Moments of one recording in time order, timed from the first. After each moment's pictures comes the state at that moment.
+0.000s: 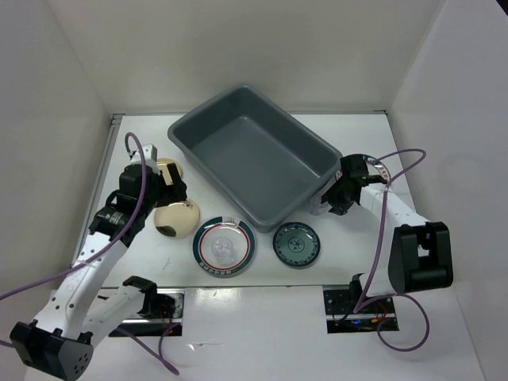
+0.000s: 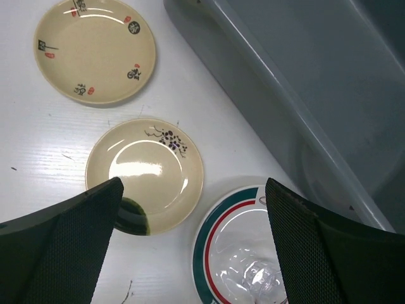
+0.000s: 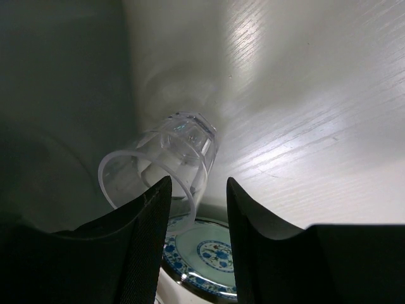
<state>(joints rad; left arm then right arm) -0.27 0.86 0.87 -0.55 -0.19 -0.40 0.10 1.40 0.85 -0.57 0.01 0.91</state>
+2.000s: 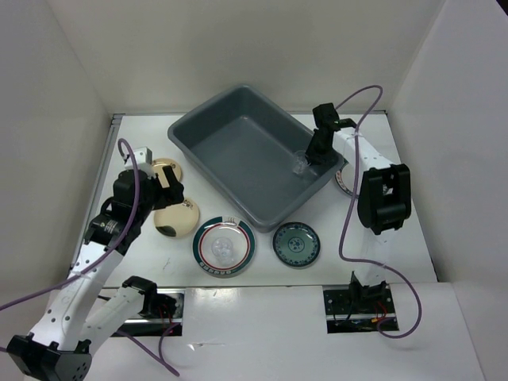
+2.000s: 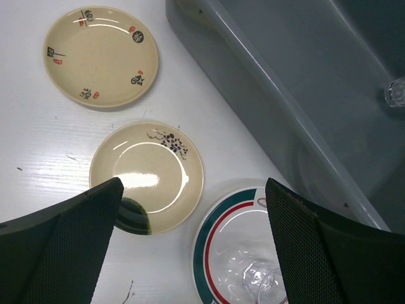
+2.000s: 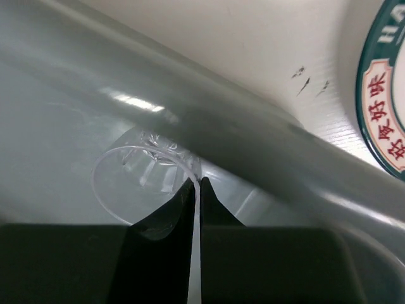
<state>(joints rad) -0.28 0.79 0.85 -0.56 -0.20 -0.40 0.20 1.94 1.64 -0.77 0.06 0.64</state>
